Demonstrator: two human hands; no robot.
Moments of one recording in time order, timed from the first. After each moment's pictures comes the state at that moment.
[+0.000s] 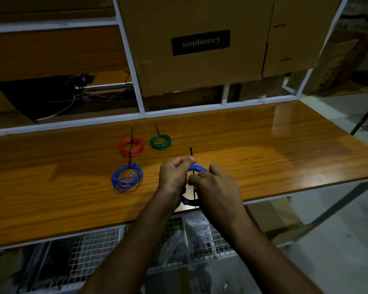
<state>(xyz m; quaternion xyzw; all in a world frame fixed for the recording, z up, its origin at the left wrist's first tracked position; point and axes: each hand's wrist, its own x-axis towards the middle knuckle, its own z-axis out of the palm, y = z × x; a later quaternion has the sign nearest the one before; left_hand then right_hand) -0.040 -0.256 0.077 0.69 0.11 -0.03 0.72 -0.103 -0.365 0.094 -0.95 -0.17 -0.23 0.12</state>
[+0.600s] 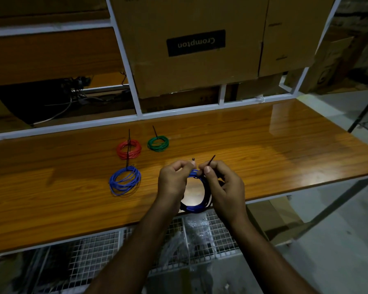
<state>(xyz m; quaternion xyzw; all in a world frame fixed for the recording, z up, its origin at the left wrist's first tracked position) -0.049 -0.259 0.074 0.72 0.06 -0.01 0.69 -0.100 -0.376 0.078 -0.76 -0.04 -0.22 0.61</state>
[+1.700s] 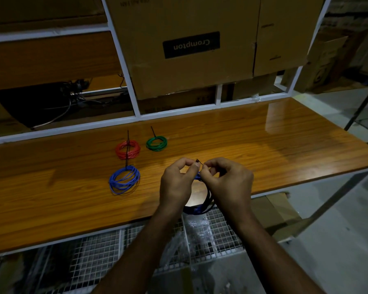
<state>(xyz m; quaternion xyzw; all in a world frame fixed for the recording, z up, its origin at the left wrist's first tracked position) -0.073 -0.267 0.085 0.80 0.00 0.06 0.59 -0.110 -0.381 0.102 -0.84 0.03 -0.31 0.45</state>
